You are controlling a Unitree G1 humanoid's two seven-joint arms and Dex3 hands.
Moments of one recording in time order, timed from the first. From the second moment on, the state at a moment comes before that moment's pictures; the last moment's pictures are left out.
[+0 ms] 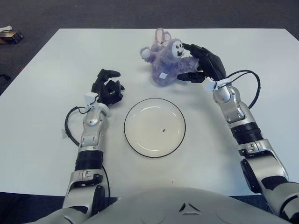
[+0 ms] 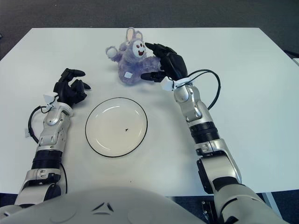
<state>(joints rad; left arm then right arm) -0.17 0.07 0.16 0.19 -0.16 -0.12 -0.06 -0.52 -0.31 0.19 0.28 -0.54 -0.26 -0.10</state>
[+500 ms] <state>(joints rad) -0.17 0.07 0.16 0.19 -0.16 -0.12 -0.06 -0.53 -0.32 0.20 0.30 -0.57 -0.26 -0.12</state>
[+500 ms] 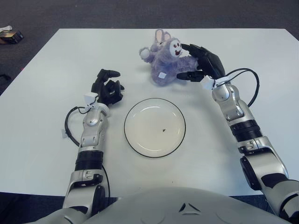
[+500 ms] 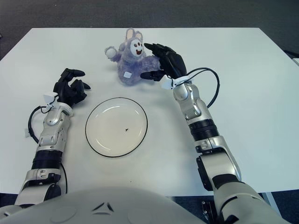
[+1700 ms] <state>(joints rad) -0.17 0.07 0.16 0.19 -0.16 -0.13 -0.06 -0.53 -0.32 0.23 0.38 -0.68 -0.29 -0.37</state>
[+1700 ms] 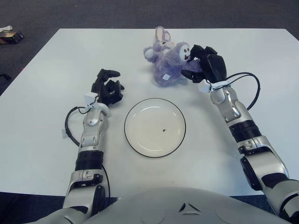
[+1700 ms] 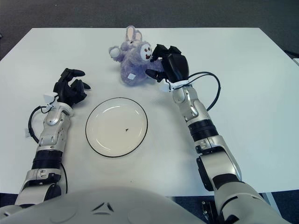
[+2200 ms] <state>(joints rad) -0.17 0.07 0.16 0.19 -0.16 -0.13 -0.06 -0.54 -0.36 0.23 0.39 -0.67 -0.37 -0.34</state>
